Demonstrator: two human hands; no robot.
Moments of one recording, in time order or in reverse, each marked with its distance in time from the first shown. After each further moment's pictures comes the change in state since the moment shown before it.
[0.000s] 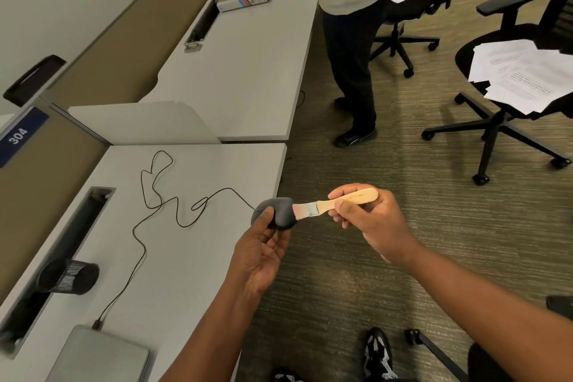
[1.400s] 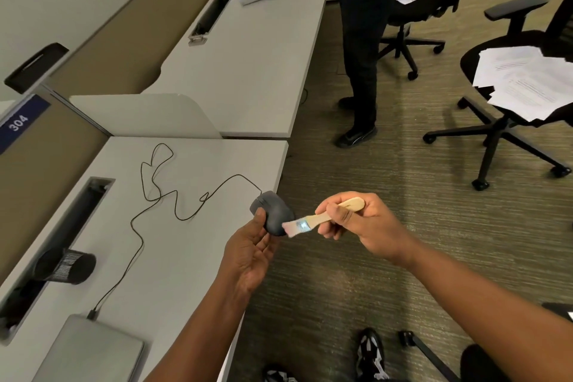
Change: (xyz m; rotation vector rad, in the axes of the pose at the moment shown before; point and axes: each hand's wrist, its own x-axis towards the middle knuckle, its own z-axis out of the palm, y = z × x) left_hand 0.007 0.004 -0.014 0.090 0.035 0.030; right_hand 0.005 -0.007 0.001 -0.031 -0.272 0.076
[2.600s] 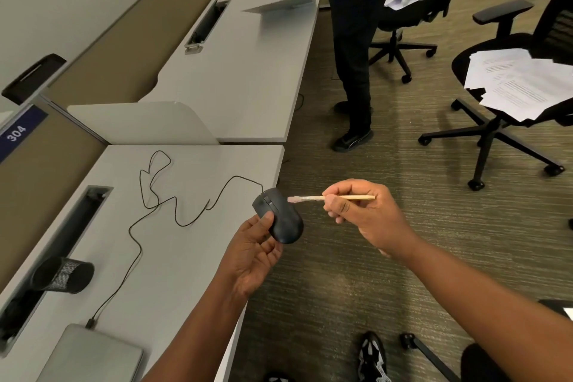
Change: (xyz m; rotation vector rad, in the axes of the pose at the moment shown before) left_hand 0.001 0.002 -0.003 0.128 -0.166 -0.029; right_hand -0.001 -0.007 -0.006 -0.006 0.162 -0.098
